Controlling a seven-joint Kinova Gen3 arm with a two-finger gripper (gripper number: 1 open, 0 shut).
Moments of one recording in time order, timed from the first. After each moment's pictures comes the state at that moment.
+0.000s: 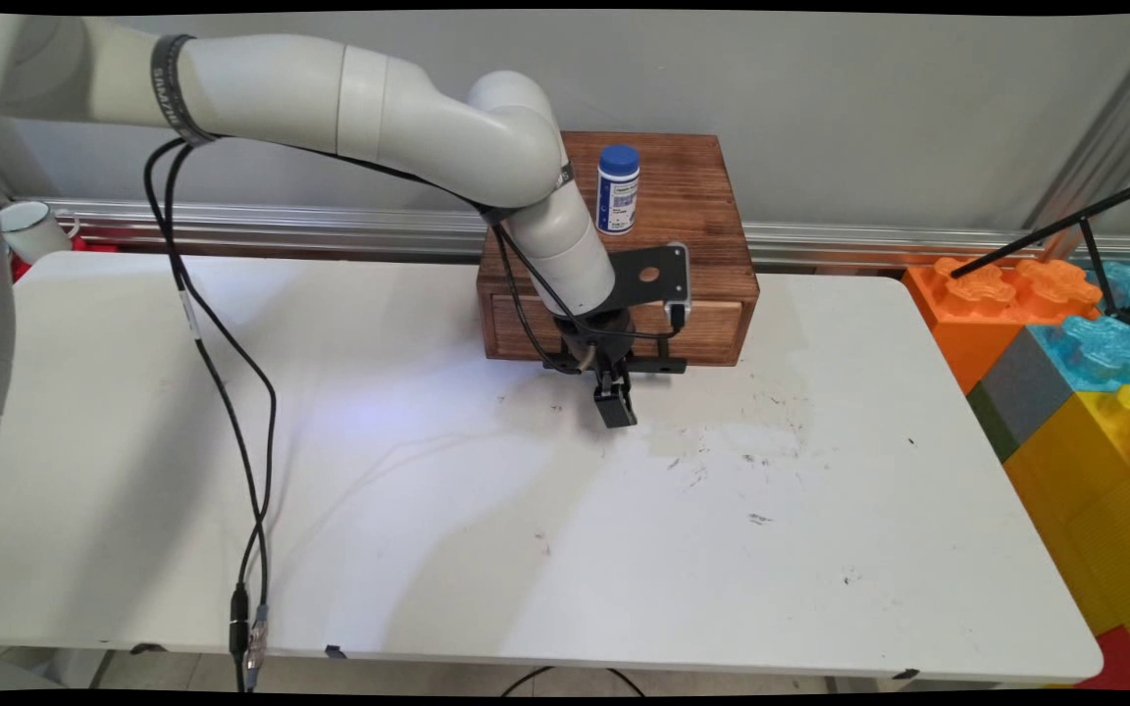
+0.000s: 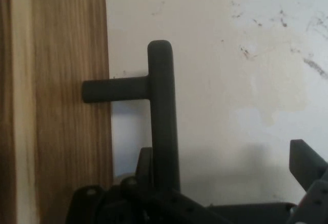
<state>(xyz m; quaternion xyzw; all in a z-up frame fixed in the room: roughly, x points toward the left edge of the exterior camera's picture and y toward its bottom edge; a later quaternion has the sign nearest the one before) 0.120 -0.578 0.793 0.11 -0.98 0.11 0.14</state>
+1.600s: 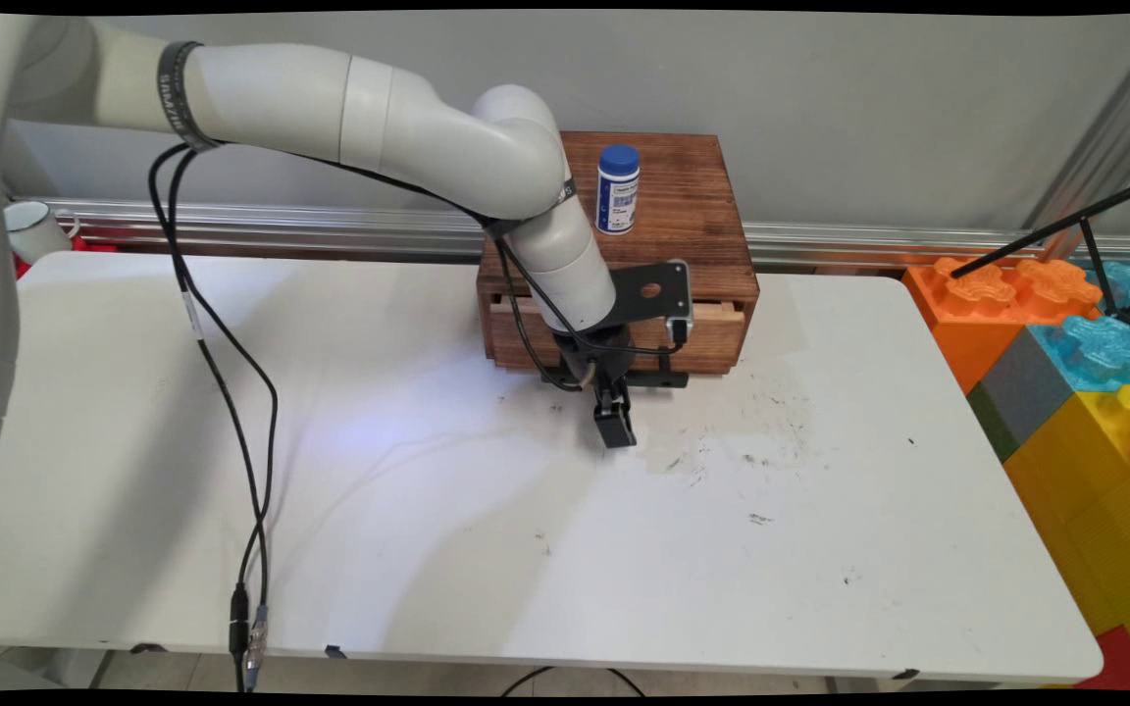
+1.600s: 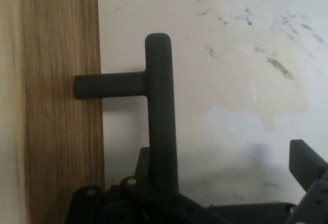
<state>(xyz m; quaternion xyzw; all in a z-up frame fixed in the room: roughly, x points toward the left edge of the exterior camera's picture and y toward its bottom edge) 0.115 -0.565 0.787 0.12 -0.98 0.08 0.14</state>
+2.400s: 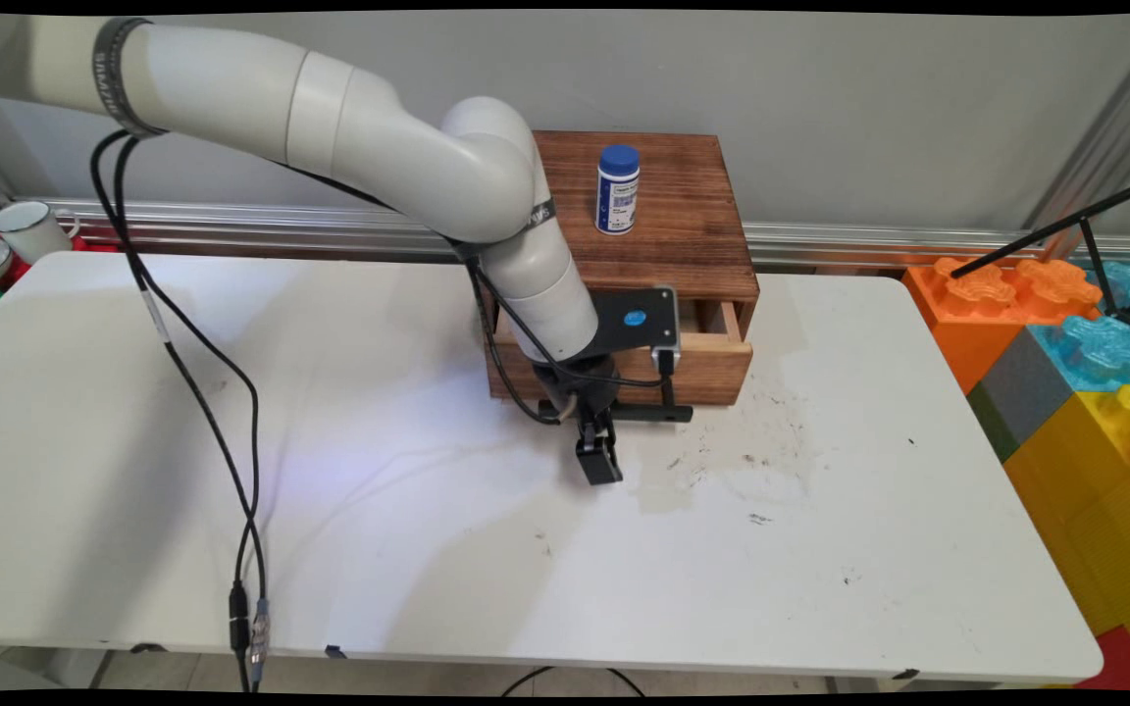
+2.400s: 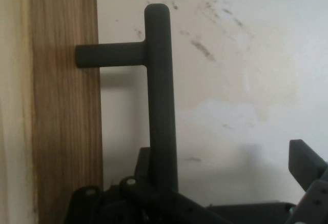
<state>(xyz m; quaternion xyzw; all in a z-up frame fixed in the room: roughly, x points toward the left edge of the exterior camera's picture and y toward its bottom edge) 0.117 -0.516 0.795 0.12 -0.98 0.06 0.15</state>
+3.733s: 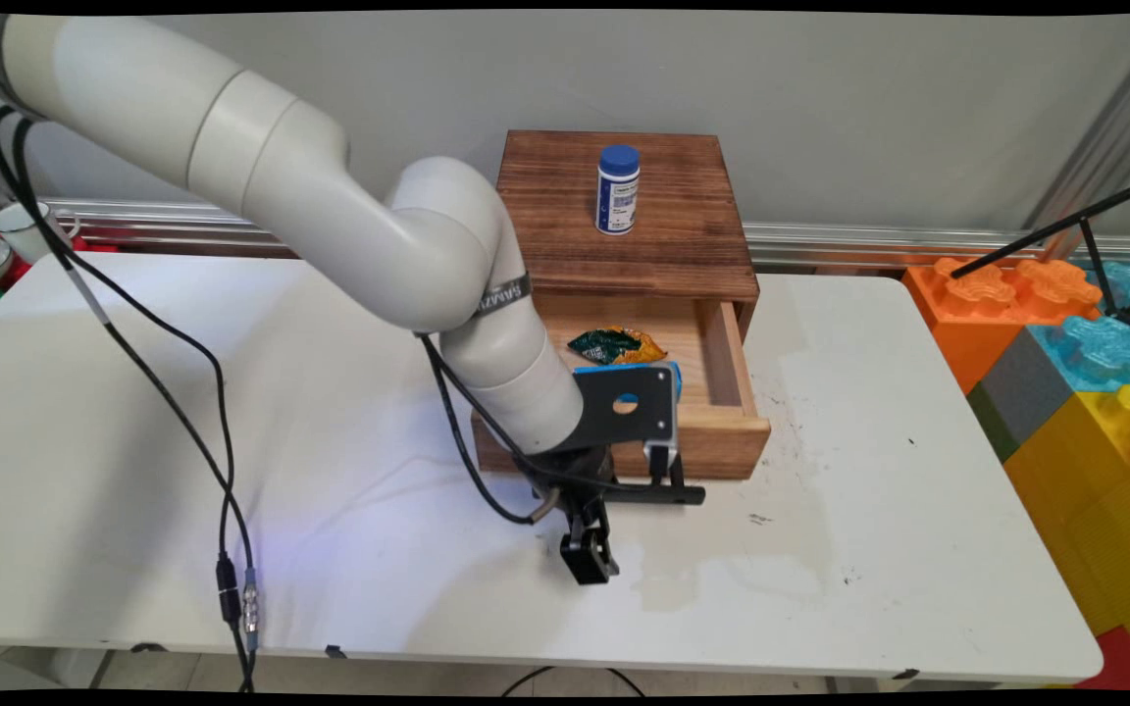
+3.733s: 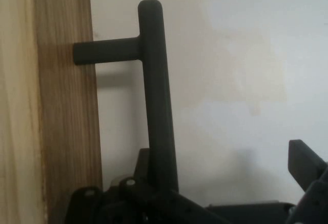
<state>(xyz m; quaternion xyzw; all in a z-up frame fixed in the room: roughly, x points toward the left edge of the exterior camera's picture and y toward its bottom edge) 0.100 -0.420 0.800 0.11 -0.98 0.04 0.16</state>
